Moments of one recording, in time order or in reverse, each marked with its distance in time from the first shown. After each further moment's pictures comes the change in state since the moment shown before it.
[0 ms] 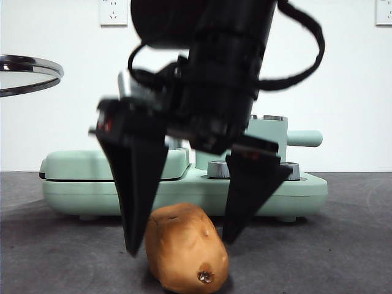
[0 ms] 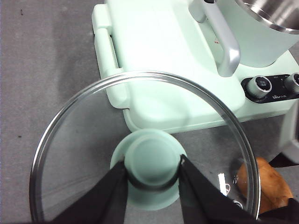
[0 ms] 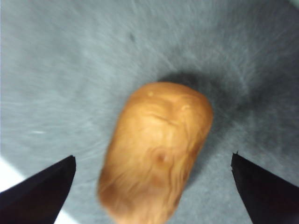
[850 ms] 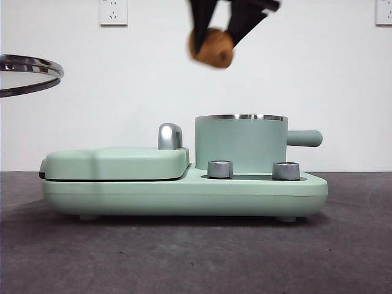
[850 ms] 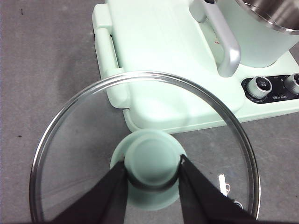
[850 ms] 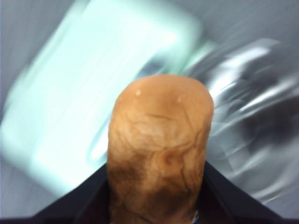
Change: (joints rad) left arm 0.000 0.000 0.000 0.000 0.000 -0.002; right arm -0.351 0.032 0.764 -0.278 0.153 -0.167
